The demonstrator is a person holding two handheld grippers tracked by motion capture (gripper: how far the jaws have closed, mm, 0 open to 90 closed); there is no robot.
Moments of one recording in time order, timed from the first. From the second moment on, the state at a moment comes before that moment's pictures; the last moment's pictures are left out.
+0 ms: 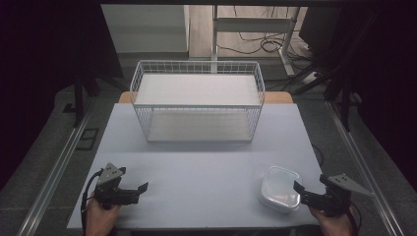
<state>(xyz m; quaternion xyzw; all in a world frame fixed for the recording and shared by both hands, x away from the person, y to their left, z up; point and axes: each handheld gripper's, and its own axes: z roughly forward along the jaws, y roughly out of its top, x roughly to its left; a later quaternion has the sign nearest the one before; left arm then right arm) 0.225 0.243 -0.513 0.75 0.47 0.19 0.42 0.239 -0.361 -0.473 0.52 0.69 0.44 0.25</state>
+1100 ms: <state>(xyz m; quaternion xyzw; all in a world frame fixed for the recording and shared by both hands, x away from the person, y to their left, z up) 0.222 0.239 -0.511 0.75 0.46 0.18 0.43 0.215 -0.361 -0.481 0.51 0.77 0.34 0.17</state>
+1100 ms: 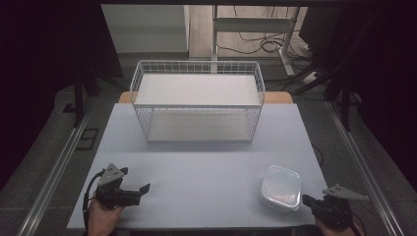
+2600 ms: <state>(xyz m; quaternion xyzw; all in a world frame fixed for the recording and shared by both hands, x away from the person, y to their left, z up) 0.257 0.066 -0.528 0.82 0.36 0.02 0.44 0.289 -0.267 -0.491 0.41 0.84 0.35 0.09</state>
